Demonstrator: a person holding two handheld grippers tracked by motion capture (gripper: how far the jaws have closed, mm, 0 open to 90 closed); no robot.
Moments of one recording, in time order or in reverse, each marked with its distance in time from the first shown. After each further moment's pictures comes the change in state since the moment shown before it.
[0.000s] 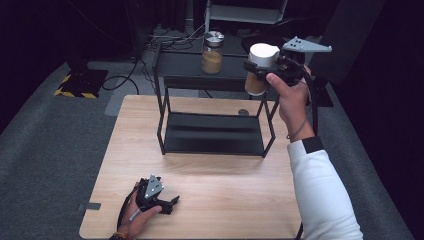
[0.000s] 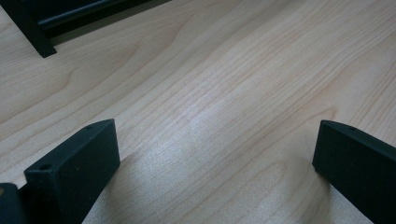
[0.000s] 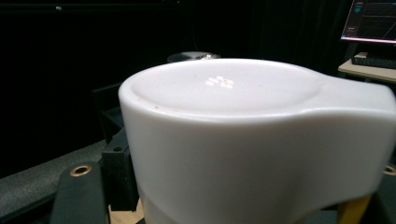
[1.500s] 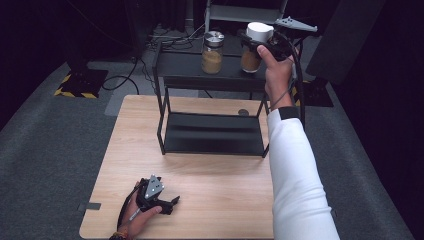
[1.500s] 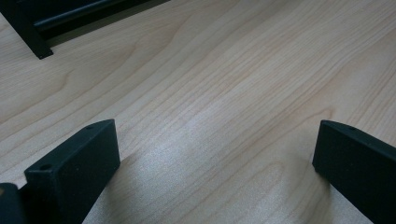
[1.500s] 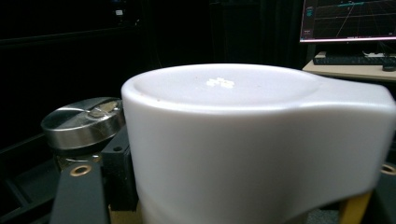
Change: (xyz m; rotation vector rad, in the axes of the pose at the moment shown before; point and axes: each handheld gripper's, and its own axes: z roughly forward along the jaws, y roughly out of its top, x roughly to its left) left arm 0.001 0.000 0.000 -0.001 -0.008 0.006; right arm -0.032 0.000 0.065 -0.062 -0.133 0.108
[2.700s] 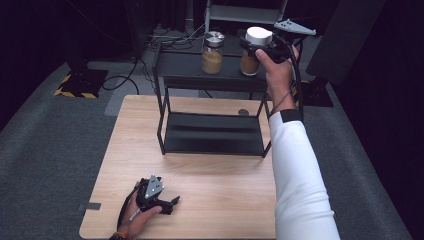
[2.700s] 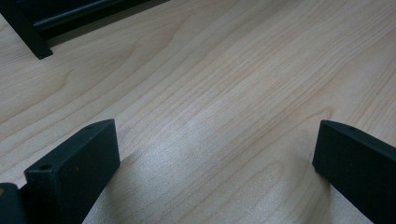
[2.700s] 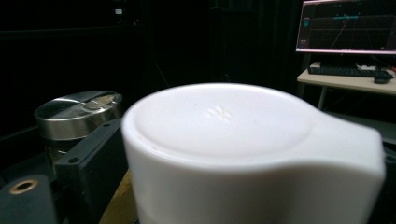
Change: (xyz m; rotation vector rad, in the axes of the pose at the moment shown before) left arm 0.000 0.000 0.000 0.000 -0.001 0.000; right arm 0.004 -0.006 -0.001 -0.021 -0.012 -0.057
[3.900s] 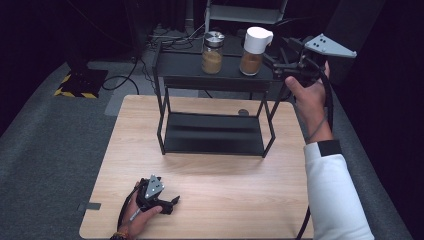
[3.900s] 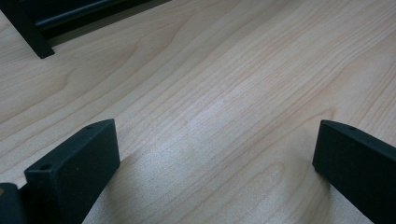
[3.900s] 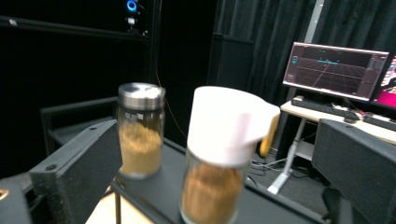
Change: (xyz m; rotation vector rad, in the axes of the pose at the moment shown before) left arm -0.001 0.000 0.000 0.001 0.006 -0.004; right arm 0.022 -0.011 -0.104 -0.074 -0.017 -0.168
